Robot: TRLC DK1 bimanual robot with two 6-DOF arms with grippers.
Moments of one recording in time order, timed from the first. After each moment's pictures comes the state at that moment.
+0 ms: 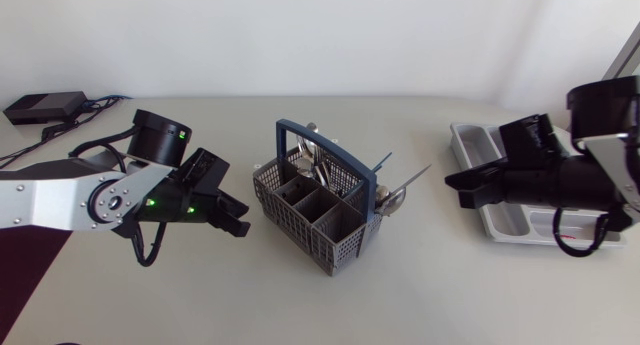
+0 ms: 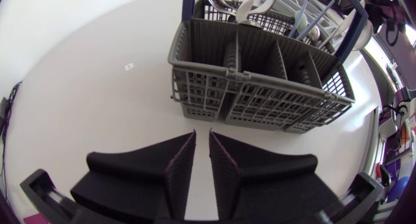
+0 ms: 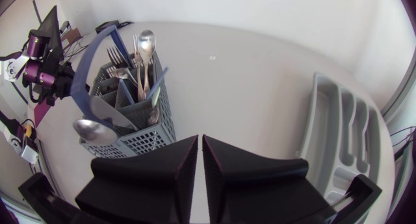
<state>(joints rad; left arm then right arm) -0.35 1.49 0.74 -0.14 0.20 0.20 0.04 1.18 0.71 -0.30 -0.40 -0.21</state>
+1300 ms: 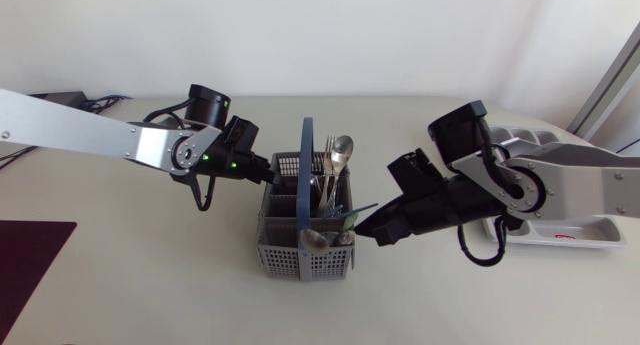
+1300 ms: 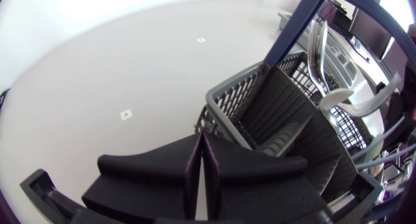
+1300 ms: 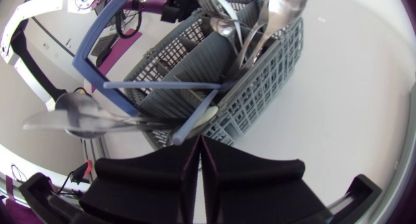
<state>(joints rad) -0.32 1.91 1.11 -0.01 0.26 0.12 0.43 1.46 0.78 -0.30 -0.57 -0.06</state>
